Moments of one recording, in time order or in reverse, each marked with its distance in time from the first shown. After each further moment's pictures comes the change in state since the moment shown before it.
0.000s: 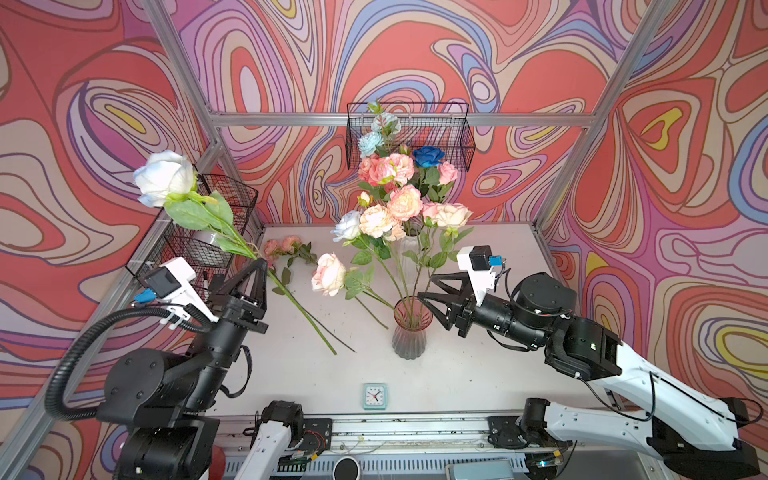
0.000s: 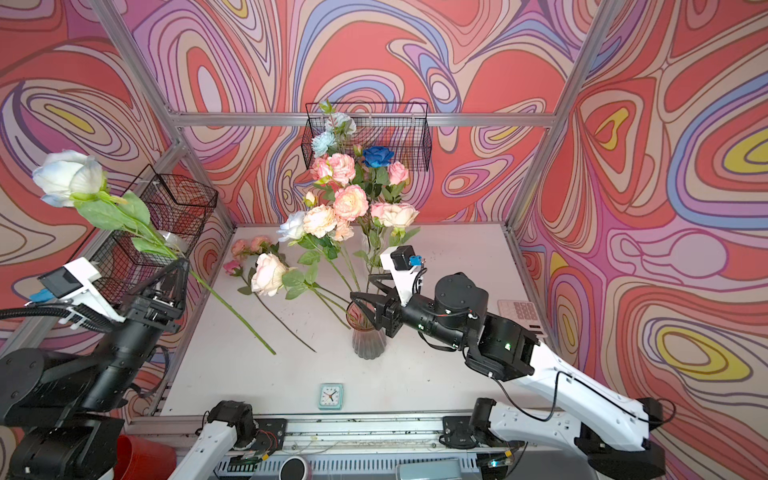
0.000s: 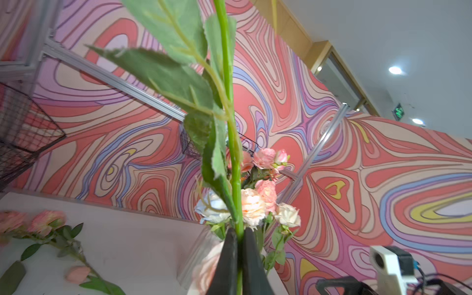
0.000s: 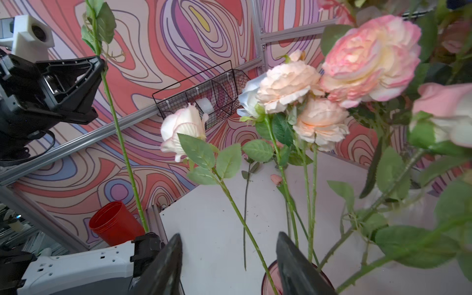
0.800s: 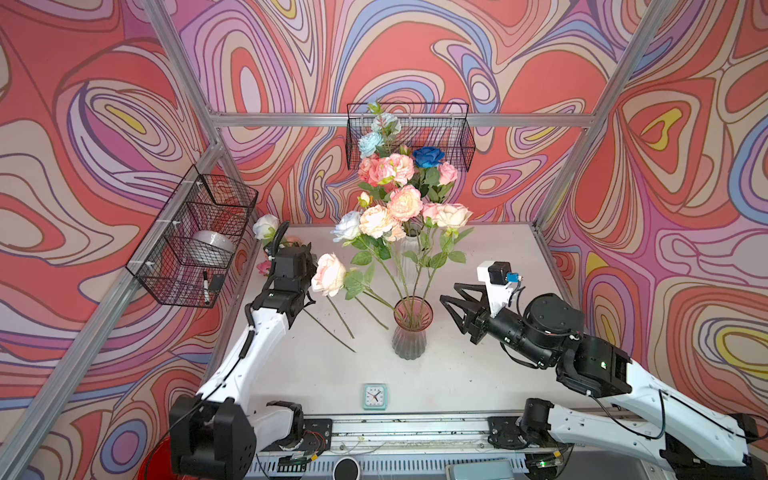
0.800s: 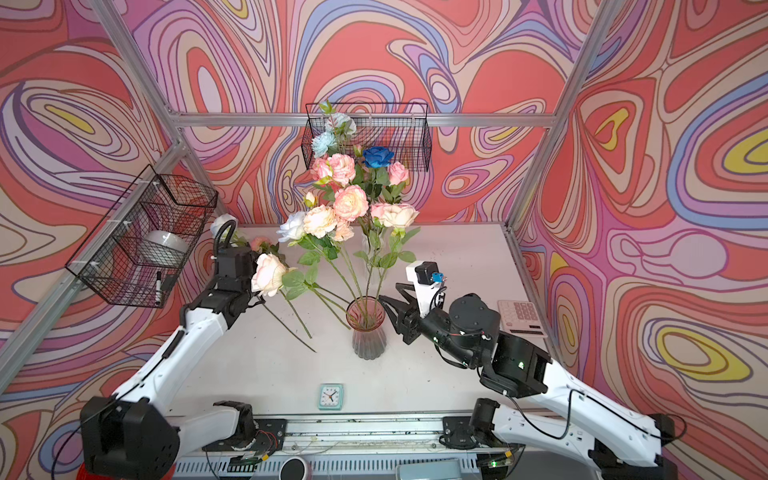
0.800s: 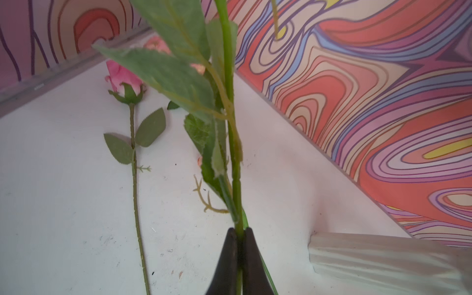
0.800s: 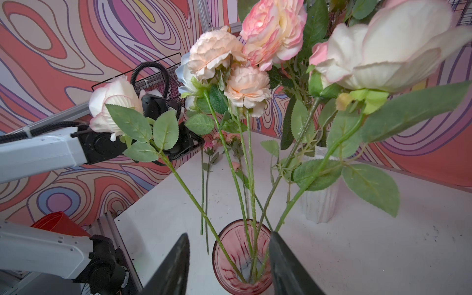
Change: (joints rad) left arm 0.005 0.605 -0.426 0.242 -0.451 -0.151; right arm 0.000 -0.199 -0.234 -0.015 0.265 0.004
